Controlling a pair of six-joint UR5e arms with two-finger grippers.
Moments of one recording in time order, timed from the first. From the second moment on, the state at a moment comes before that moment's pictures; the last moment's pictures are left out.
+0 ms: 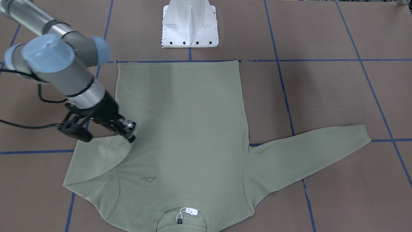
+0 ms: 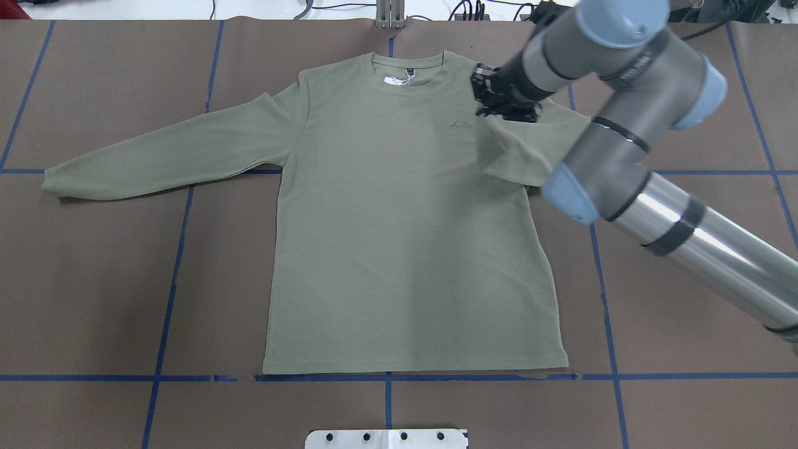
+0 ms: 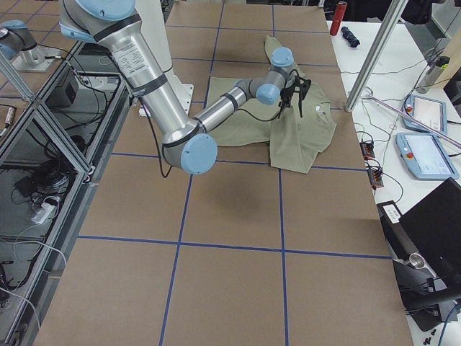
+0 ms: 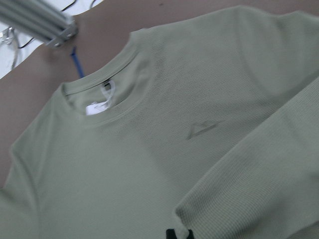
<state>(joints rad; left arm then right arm) -1.54 -1.60 -1.65 -1.76 -2.39 0.09 0.81 -0.84 1.53 -1.24 2.00 1.59</state>
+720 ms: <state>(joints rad) -1.54 -1.60 -1.65 -1.76 -2.39 0.10 0.59 -0.41 1.10 -1.10 1.75 1.71</state>
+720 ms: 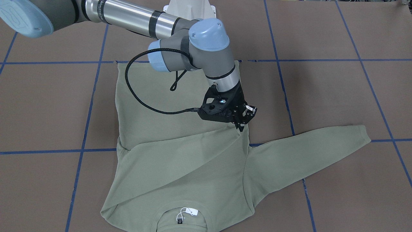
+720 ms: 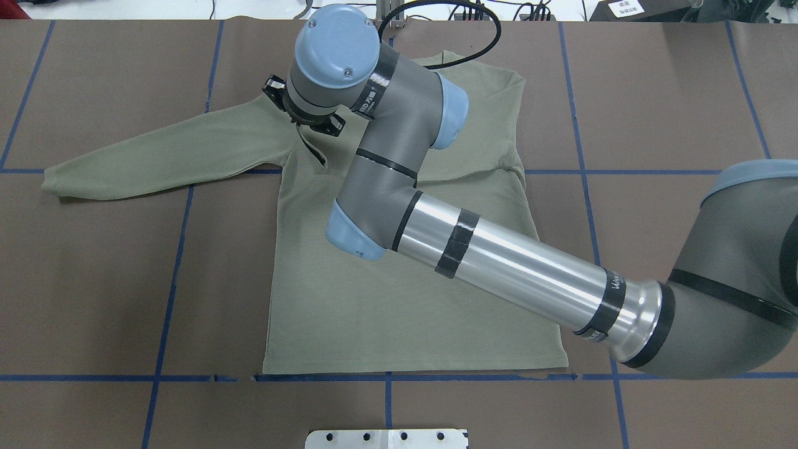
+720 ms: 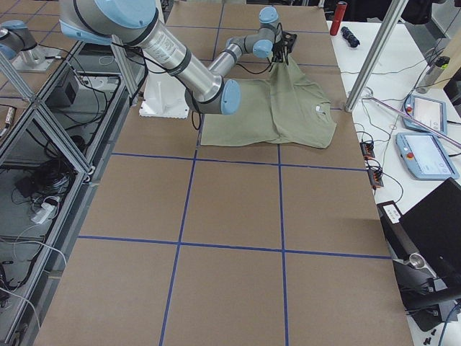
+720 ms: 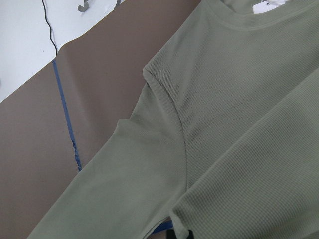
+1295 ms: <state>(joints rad) -1.55 -1.60 -1.65 -1.76 -2.39 0.10 0.55 -0.35 0.99 -1.01 1.67 1.72</state>
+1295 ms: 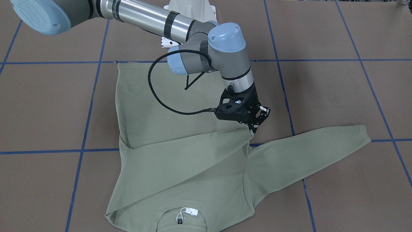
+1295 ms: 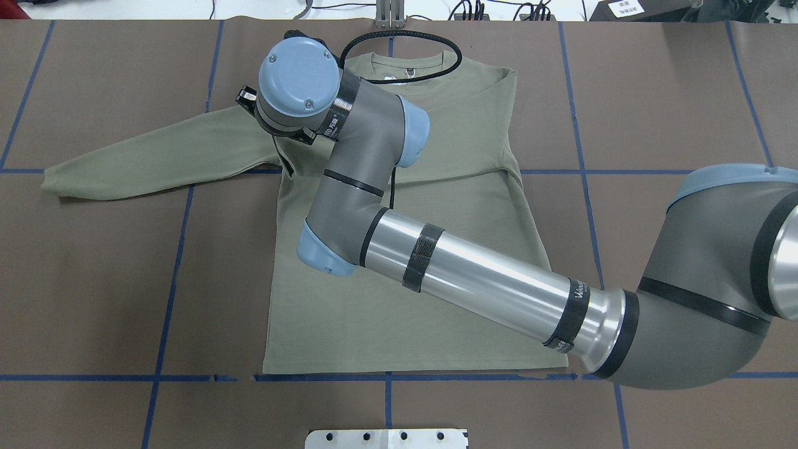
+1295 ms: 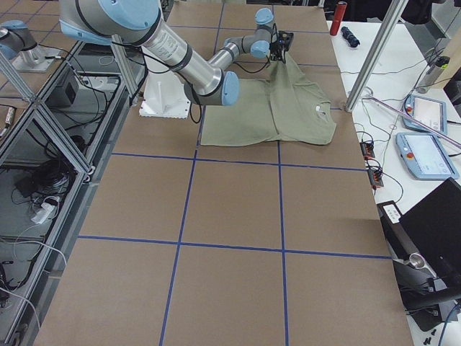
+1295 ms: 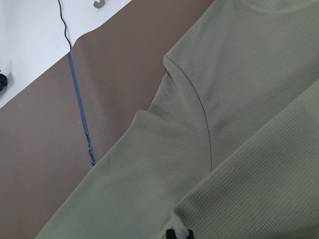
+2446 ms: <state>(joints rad) -1.46 -1.60 -1.51 -1.98 -2.39 -0.11 0.63 -0.50 1.23 -1.04 1.71 1.82</state>
